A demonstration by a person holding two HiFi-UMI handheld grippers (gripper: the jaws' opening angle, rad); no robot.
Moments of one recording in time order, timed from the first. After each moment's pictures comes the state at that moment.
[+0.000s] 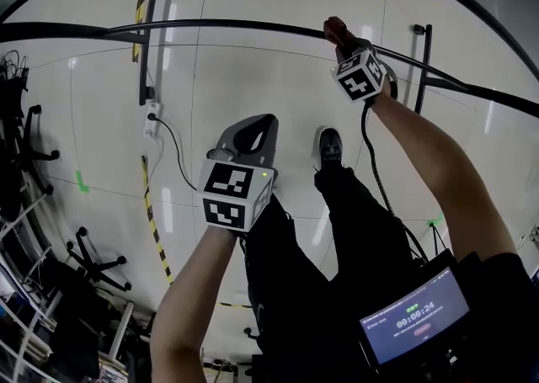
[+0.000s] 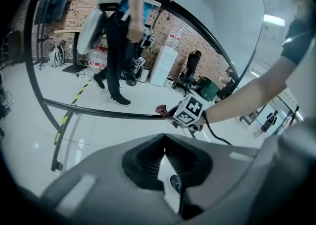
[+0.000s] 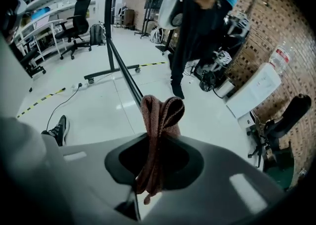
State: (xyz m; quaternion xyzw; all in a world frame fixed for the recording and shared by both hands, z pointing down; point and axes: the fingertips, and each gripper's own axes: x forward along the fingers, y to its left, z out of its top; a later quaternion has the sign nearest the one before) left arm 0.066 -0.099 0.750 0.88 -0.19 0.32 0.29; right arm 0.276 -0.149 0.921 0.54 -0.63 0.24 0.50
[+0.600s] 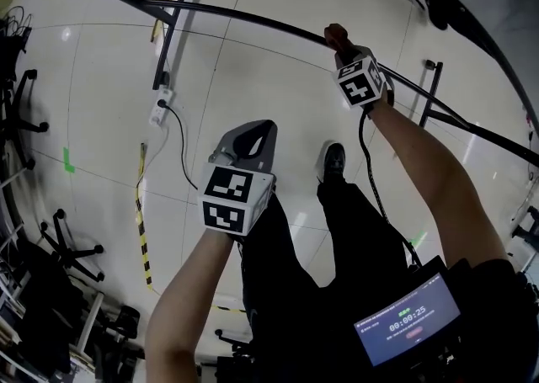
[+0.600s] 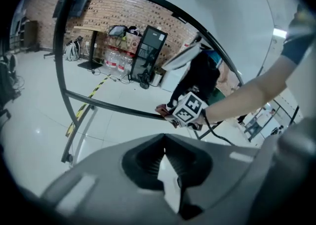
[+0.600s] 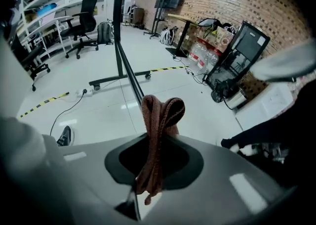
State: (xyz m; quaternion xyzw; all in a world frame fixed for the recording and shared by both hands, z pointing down) left arm -0.029 -0.154 0.754 0.87 -0.24 0.29 0.32; right arm 0.186 -0.229 0.915 0.51 -0.65 0.22 0.52
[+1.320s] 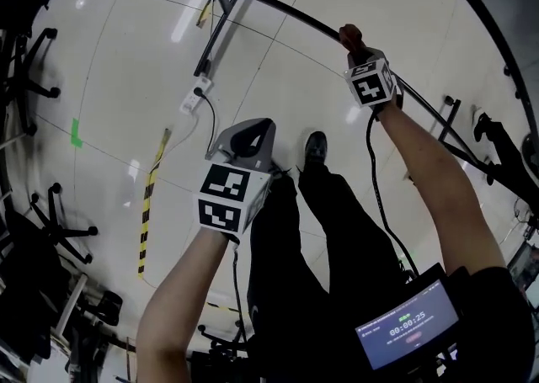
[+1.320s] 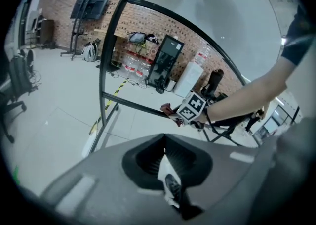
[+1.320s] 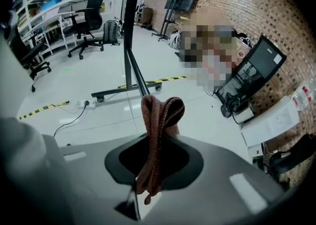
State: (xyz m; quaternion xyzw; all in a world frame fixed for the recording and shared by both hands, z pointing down) left arm -0.168 -0.219 0.748 0.85 -0.30 0.27 0.34; right arm 0.070 -0.318 0.906 0.48 -0.66 0.20 0.54
